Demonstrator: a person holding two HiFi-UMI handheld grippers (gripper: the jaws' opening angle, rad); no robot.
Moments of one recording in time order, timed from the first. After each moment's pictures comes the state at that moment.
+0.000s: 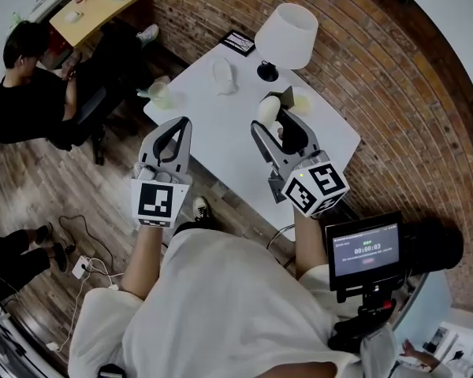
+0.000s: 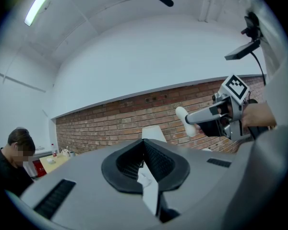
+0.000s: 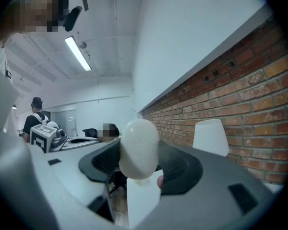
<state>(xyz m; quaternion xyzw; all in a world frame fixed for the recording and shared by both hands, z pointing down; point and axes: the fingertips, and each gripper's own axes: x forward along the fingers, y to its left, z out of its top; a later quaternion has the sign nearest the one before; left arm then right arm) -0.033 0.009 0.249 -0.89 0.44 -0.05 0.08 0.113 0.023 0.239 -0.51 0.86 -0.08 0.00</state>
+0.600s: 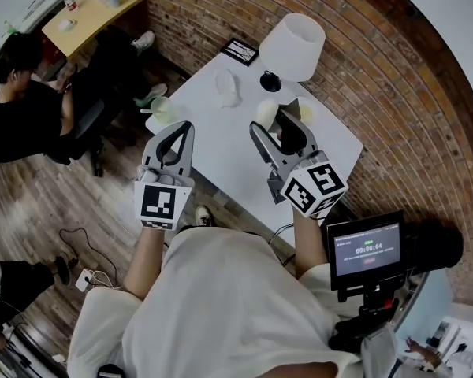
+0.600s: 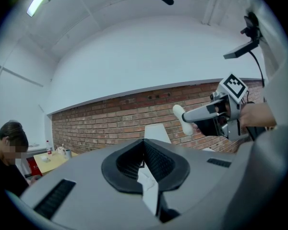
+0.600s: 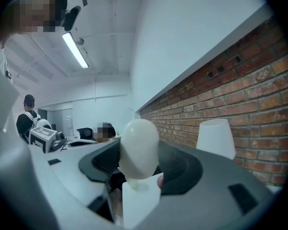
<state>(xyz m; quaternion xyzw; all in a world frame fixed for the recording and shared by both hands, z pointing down) -0.050 -0.043 0.262 -0.91 0.42 -0.04 0.06 0.090 -0.028 0.242 -0.52 0.85 -0.08 0.00</state>
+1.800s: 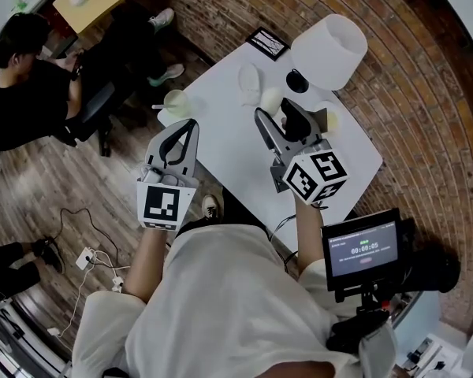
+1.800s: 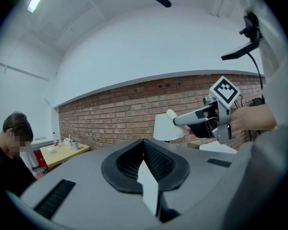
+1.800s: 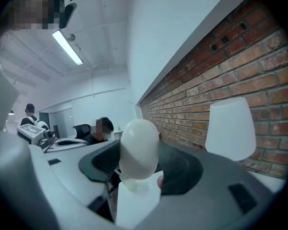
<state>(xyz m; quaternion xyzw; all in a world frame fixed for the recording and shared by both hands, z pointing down) -0.076 -0.098 0.301 -0.89 0.45 -0.08 0.03 0.069 -0.122 0.294 -0.50 0.86 -0.13 -0.02</state>
